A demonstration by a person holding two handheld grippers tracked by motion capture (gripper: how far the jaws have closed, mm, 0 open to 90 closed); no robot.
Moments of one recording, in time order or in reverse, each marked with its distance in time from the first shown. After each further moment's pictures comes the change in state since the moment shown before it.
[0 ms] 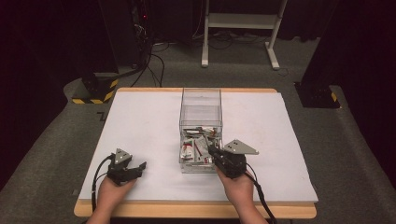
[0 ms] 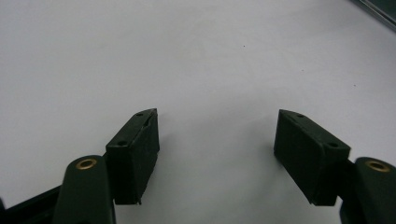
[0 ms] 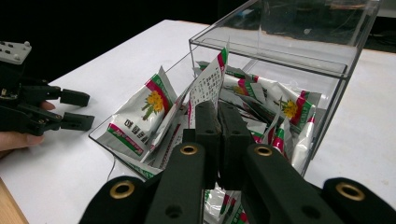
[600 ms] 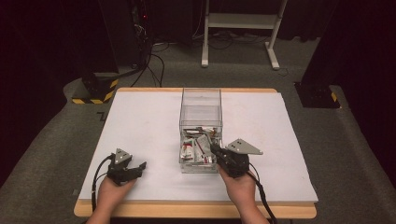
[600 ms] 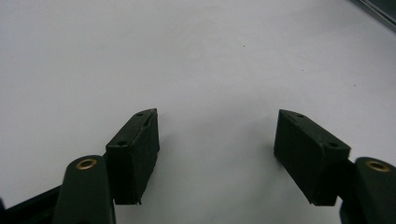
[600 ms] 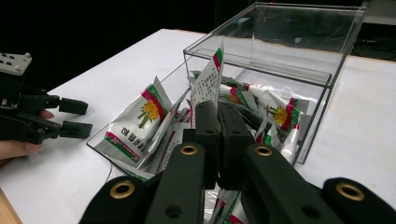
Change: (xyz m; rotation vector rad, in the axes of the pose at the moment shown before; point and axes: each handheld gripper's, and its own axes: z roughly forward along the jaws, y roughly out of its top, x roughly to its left) left arm 0.000 0.000 0.000 0.000 0.000 0.000; right arm -0.004 0.003 -0.007 -0.029 -0.010 0.009
